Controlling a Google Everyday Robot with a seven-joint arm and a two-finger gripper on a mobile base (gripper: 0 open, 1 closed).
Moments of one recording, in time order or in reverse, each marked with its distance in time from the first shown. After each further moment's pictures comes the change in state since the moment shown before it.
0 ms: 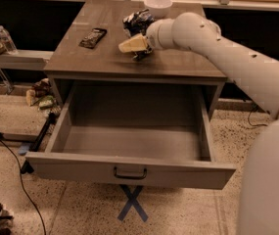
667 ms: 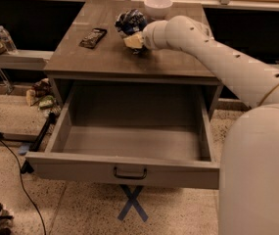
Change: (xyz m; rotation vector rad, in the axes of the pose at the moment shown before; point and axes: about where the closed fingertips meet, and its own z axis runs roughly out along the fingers) arm 0.005 -0.012 0.034 0.017 -0.008 -0.004
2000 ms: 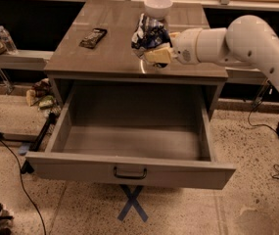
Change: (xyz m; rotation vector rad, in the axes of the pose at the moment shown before) arm 0.009 0.055 -0.161 -0.308 -0.096 -0.090
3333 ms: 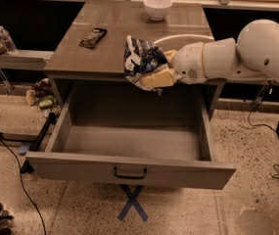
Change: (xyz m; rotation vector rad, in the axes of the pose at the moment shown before) arm 0.010 0.098 -0.043 -0.223 0.057 -0.056
